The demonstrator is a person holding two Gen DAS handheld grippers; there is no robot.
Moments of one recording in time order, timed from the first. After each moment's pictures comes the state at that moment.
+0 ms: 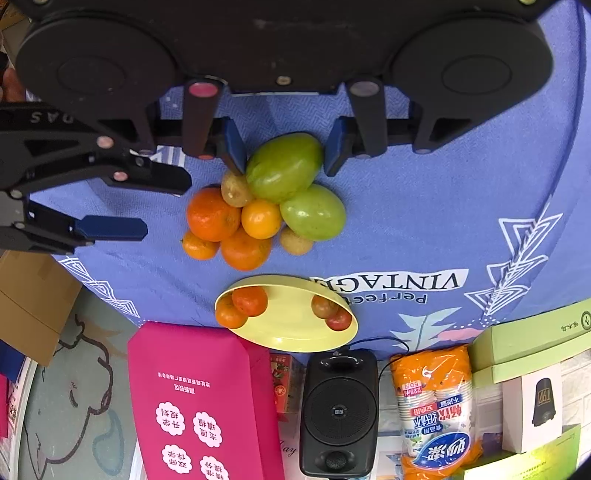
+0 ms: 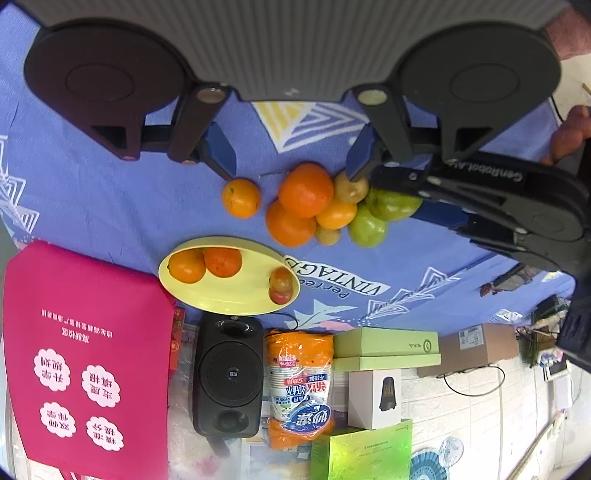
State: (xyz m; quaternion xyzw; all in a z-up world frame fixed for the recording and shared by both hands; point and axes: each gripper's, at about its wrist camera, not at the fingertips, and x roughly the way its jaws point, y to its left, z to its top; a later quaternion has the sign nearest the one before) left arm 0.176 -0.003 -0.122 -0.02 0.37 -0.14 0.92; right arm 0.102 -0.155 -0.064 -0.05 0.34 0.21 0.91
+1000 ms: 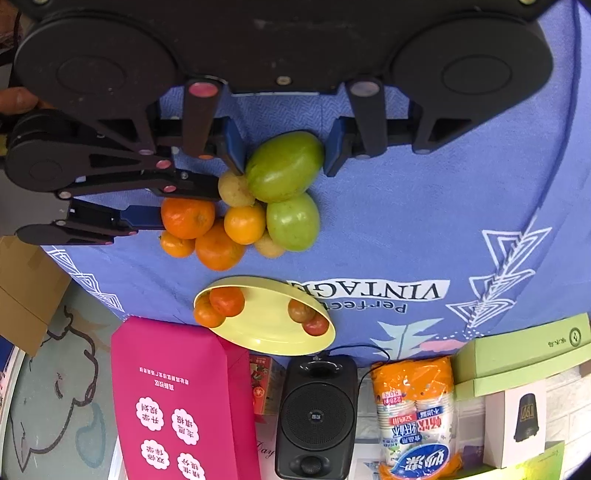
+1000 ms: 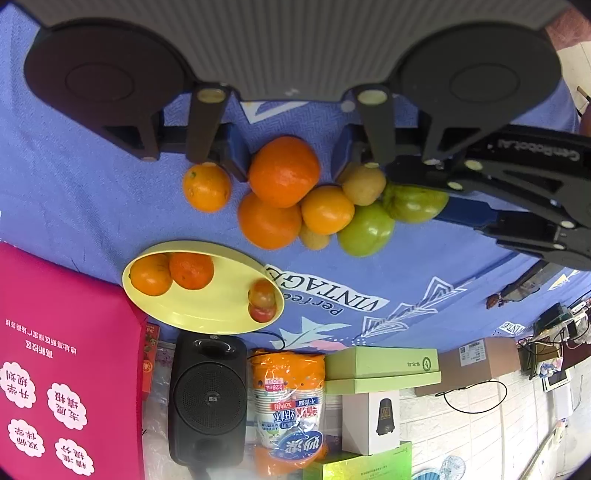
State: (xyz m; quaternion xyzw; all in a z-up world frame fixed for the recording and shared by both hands) left arm 0.180 0.006 -0.126 -0.04 0.37 -0.12 0.92; right arm 0.139 -0.128 -0.088 -0.05 0.37 0.23 0.90
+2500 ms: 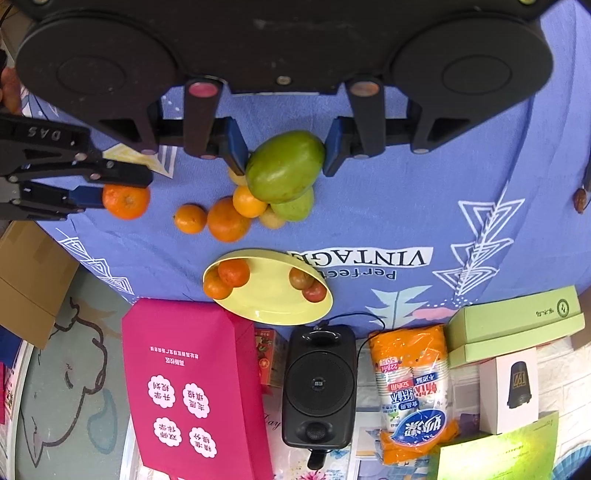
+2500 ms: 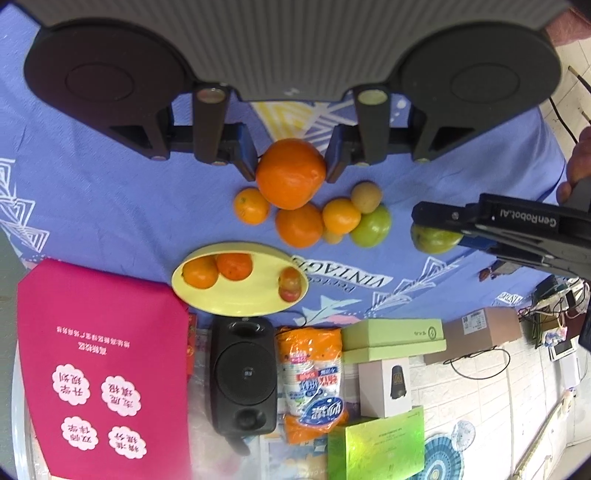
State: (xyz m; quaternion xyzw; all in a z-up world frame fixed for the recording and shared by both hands) left arm 0.157 0.015 -0.093 -0.02 0.34 -0.12 0.93; right arm 0.092 -0.177 -0.054 -0.01 0.34 0.21 0.92
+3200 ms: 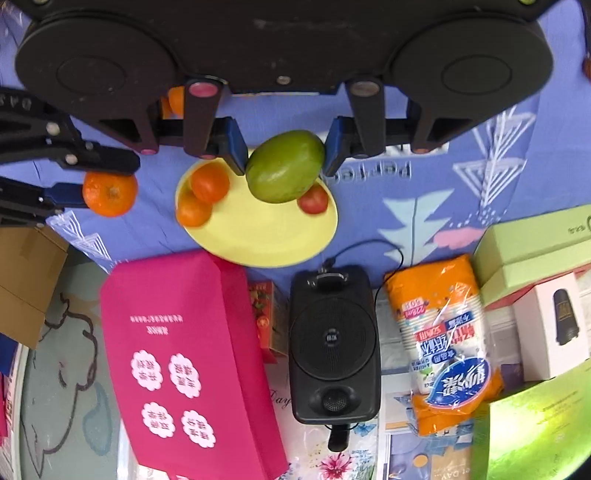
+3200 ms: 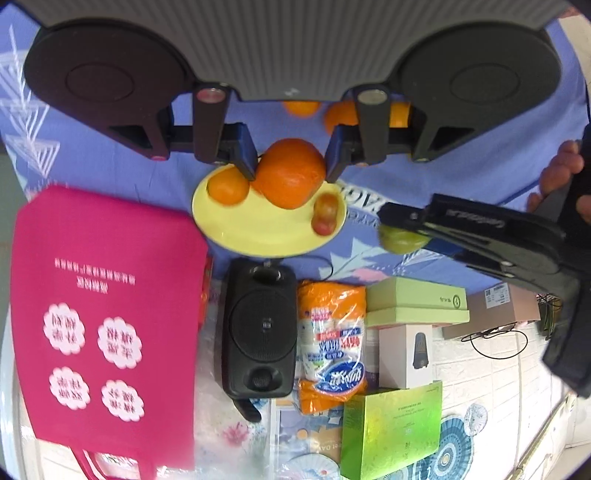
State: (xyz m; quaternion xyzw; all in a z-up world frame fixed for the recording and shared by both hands) left arm 0.284 0.002 -0.068 0.02 0.32 -0.14 0.94; right arm 0.176 -0.174 -0.026 -0.04 0.31 0.20 0.93
